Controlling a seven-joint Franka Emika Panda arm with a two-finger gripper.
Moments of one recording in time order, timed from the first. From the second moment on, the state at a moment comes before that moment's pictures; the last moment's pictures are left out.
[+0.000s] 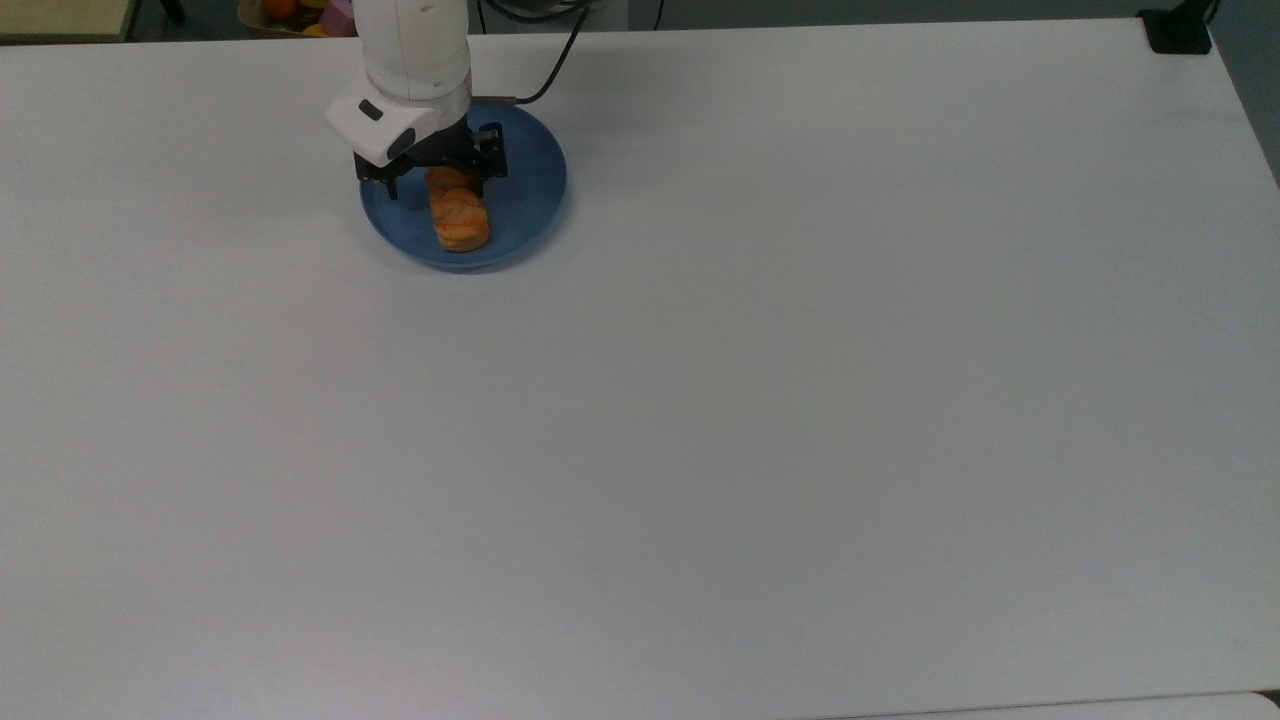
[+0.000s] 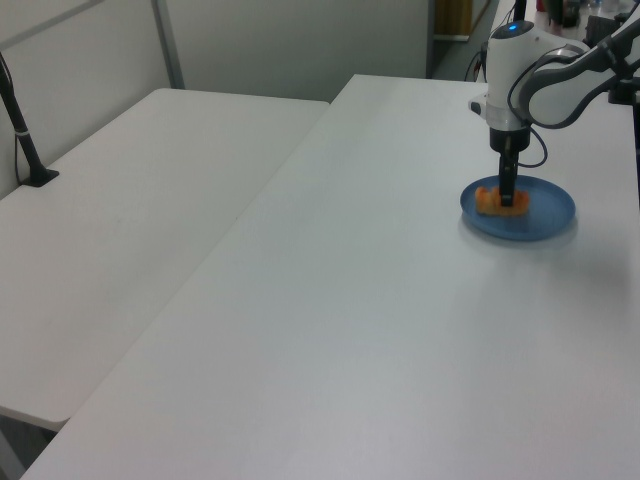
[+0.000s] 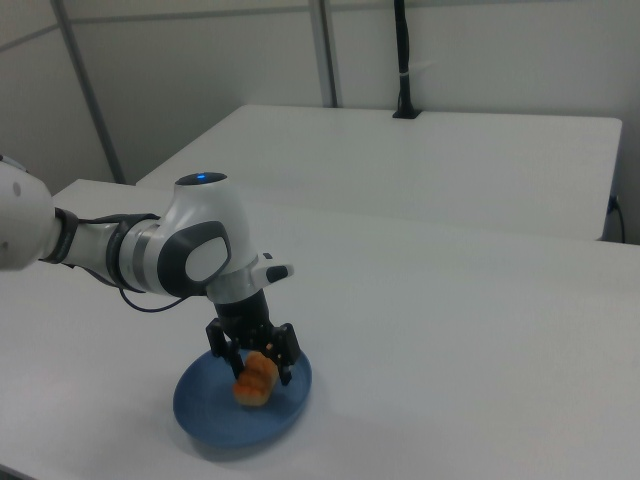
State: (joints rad) arm -0.02 0.11 -0.08 -2.21 -0.17 2.27 -0.18
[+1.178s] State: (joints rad) arm -0.02 0.06 -0.08 -2.18 -0.11 2.16 -0.15
